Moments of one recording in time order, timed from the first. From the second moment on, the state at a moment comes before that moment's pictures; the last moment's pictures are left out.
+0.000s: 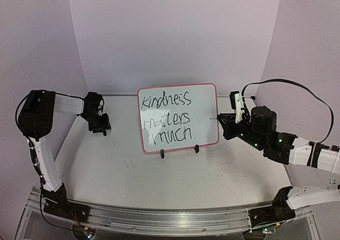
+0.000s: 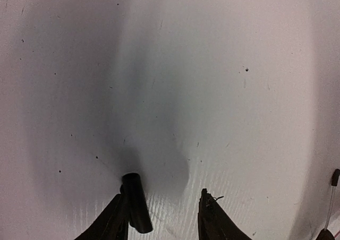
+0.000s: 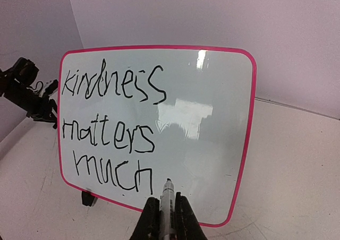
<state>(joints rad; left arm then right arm) -0.18 1.93 1.22 -0.38 0.10 -0.42 0.76 1.07 0.67 0.15 0.24 0.17</state>
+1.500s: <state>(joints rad) -0.99 1.04 0.71 -0.04 -0.08 0.01 0.86 1.50 1.22 -0.05 -0.41 0.16</state>
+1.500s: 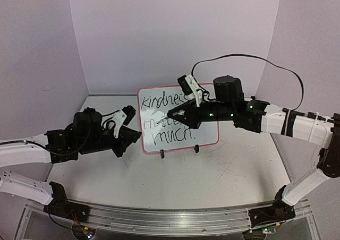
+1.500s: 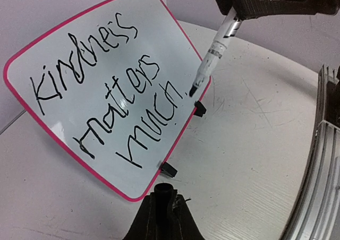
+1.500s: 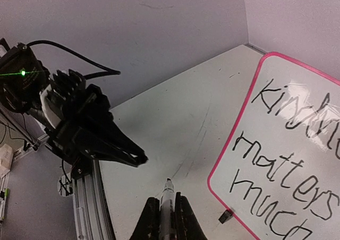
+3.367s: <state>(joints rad) -0.99 1.17 0.69 0.11 -0.08 0.37 0.95 1.64 1.29 -0.07 -0.33 0.21</state>
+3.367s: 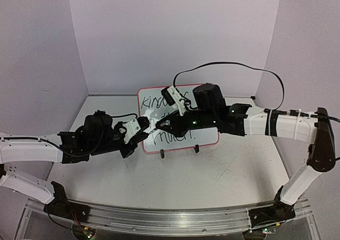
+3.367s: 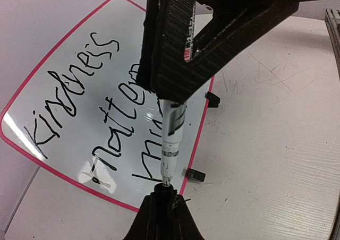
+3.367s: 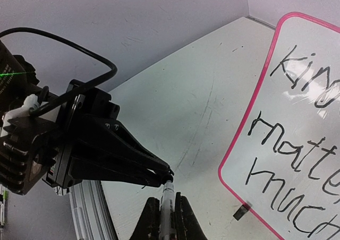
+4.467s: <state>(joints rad) -0.99 1.13 0.65 0.12 -0.08 0.43 0.95 1.63 1.27 -0.05 -0.30 0.25</state>
